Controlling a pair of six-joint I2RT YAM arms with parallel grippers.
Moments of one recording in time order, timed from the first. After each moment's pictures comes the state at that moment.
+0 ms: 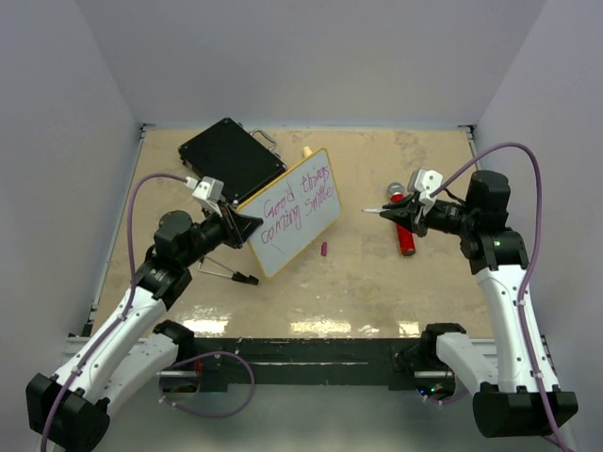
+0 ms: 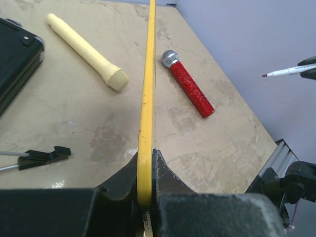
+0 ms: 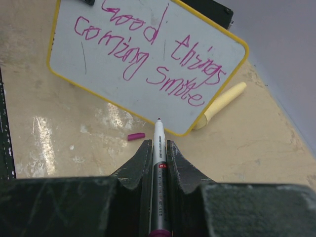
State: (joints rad) left arm -0.41 0.80 0.58 0.08 0.34 -0.48; right arm 0.02 0.91 1.06 -0.60 -1.02 -0.63
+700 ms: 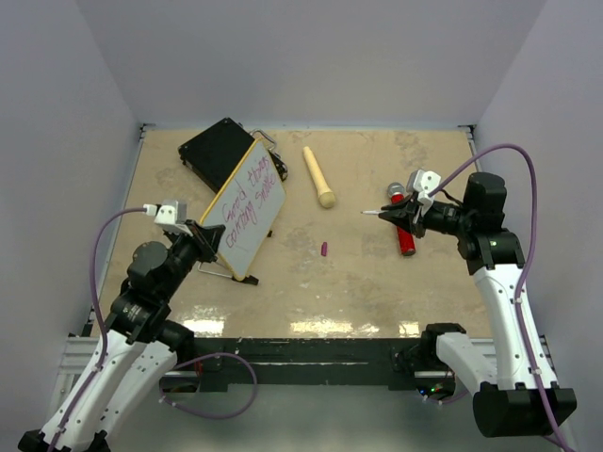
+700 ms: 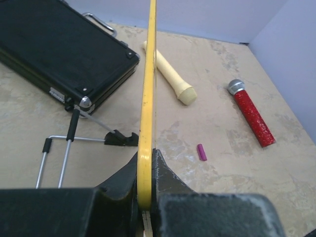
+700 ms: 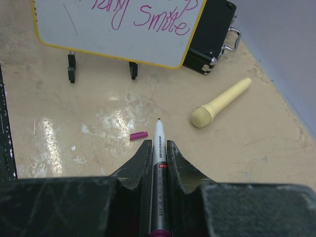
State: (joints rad) left arm -0.41 0.43 0.58 -0.26 -0.03 -0.39; right arm 0.02 0.91 1.01 -0.55 -1.02 -0.60
